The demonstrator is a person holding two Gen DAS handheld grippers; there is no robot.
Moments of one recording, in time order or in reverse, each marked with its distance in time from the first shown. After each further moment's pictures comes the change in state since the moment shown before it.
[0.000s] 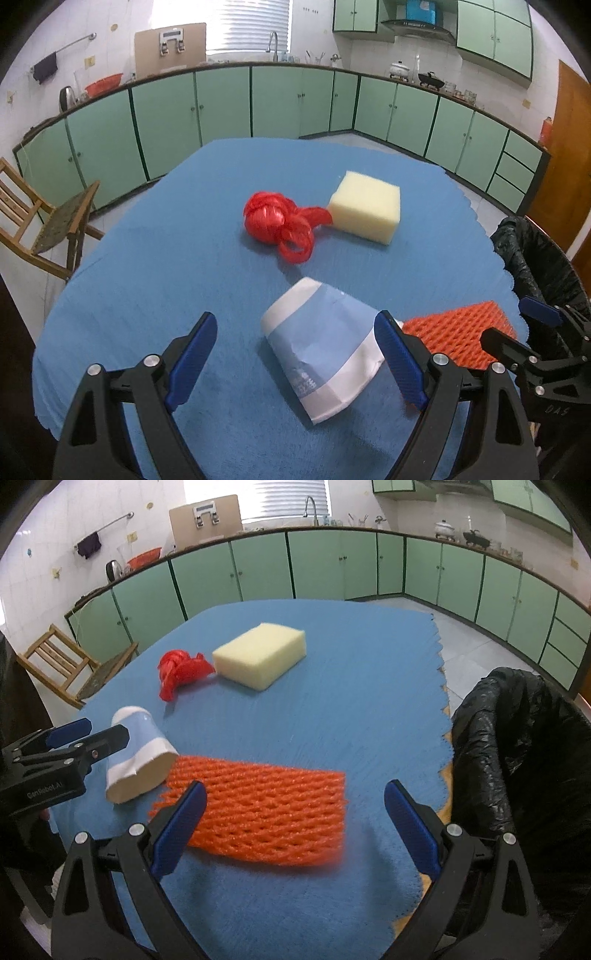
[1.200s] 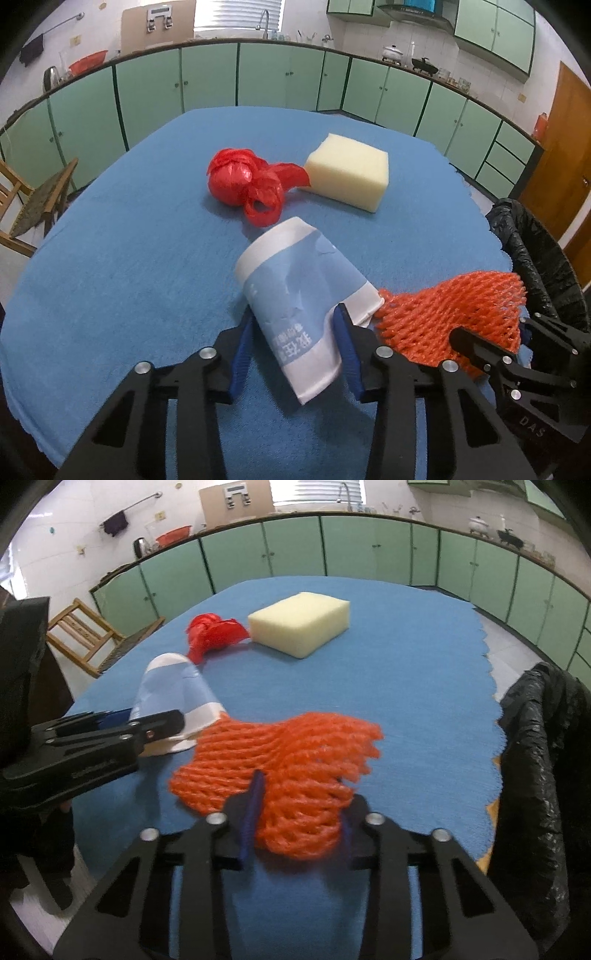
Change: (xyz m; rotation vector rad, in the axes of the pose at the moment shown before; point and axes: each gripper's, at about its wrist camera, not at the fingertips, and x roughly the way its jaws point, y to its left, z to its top) left arm 0.027 -0.014 -0.013 -0.010 0.073 -0.066; right arm 0.019 0.013 -0.011 -0.079 0.060 0.116
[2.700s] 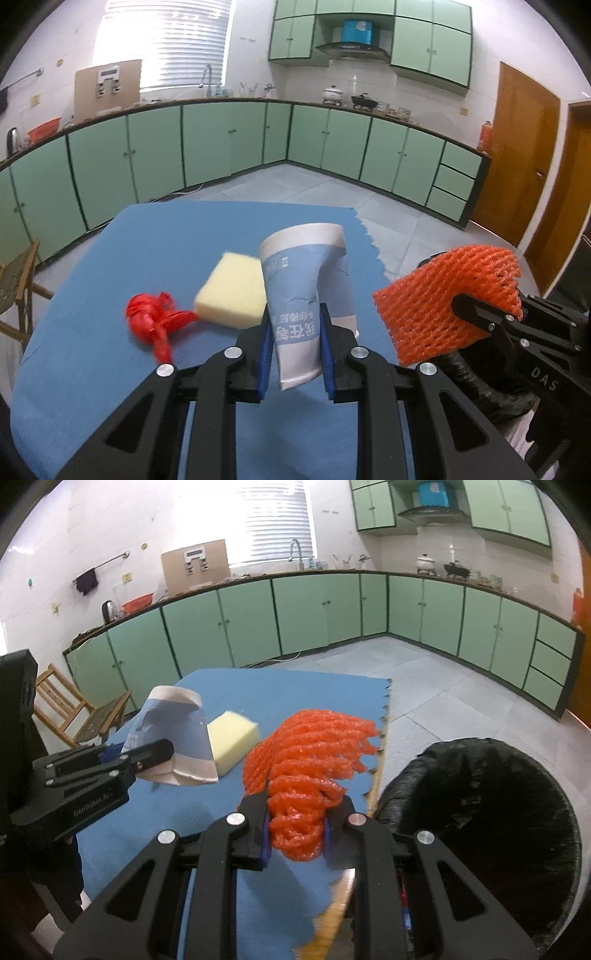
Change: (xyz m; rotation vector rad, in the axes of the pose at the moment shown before) left arm -0.043 -0.095 0.080 0.143 -0.204 -0.158; right arm -0.102 -0.072 0.057 0.098 -0.234 -0.158
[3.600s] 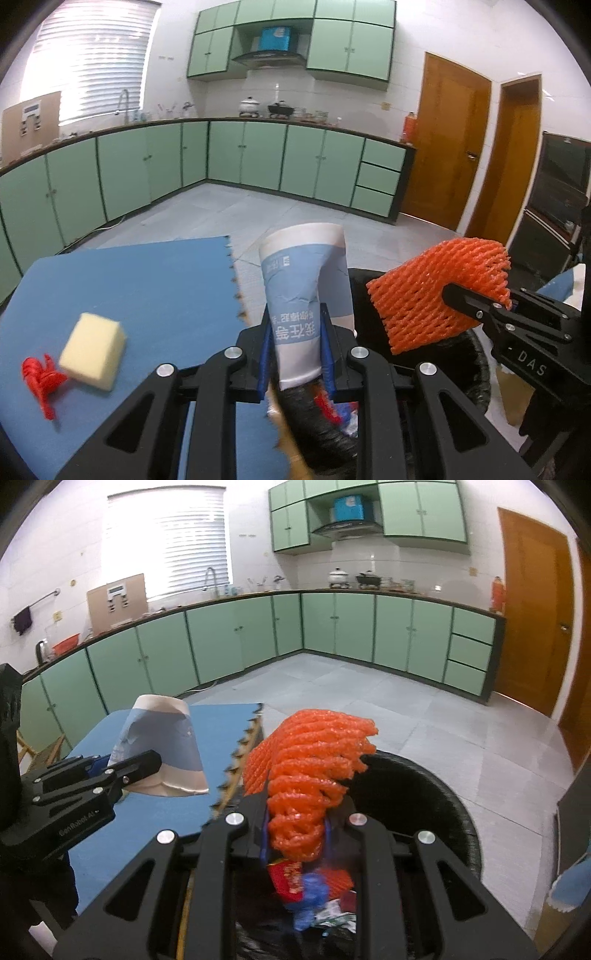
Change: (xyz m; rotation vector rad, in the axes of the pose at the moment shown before) left arm 0.028 -0.140 0.031 0.150 -0.046 -0.251; right arm -0.077 -0.128 -0.013 0.136 -0.089 -0.286
